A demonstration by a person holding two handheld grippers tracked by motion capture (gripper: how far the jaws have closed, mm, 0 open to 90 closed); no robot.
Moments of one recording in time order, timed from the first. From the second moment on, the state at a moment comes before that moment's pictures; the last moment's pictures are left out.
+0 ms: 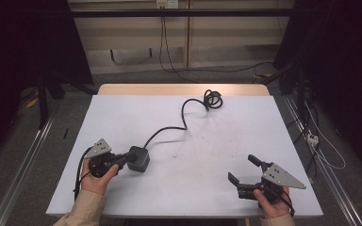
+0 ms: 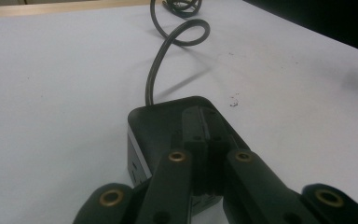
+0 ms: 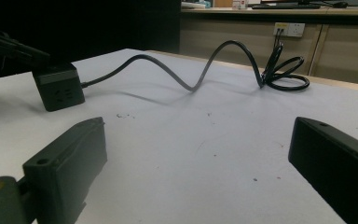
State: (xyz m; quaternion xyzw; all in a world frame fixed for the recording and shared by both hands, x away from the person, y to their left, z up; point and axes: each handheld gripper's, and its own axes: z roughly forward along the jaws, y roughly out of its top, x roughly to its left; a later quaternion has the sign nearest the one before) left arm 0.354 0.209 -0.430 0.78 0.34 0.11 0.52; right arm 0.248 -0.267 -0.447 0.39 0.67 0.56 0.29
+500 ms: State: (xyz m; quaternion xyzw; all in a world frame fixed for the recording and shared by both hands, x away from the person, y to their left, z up) left arm 0.353 0.209 -0.431 0.78 0.34 0.11 0.52; right arm 0.248 -0.267 -0.447 0.38 0.67 0.56 0.29
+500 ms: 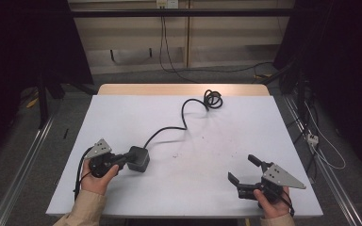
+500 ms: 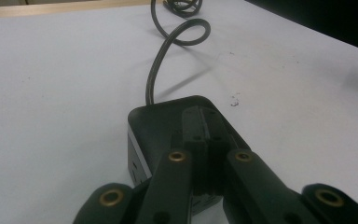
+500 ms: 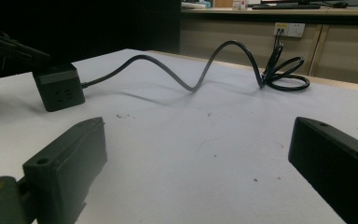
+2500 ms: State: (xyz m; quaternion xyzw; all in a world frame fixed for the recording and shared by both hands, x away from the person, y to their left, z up) left arm 0.352 0.208 -0.431 0.78 0.35 0.11 0.51; right arm 0.248 -0.265 -0.446 0.38 0.67 0.56 0.29
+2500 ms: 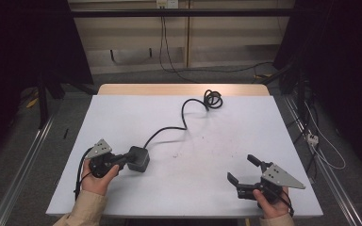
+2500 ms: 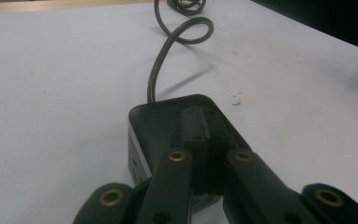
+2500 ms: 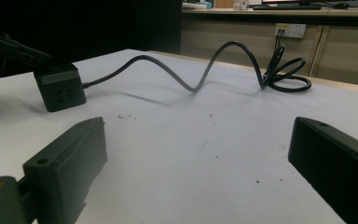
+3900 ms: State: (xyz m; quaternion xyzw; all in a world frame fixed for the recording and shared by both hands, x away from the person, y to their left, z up) left arm 0.348 0.201 -0.428 0.79 0.35 0.13 0.49; right arm 0.247 -0.265 -0.446 0.38 0.67 0.56 0.29
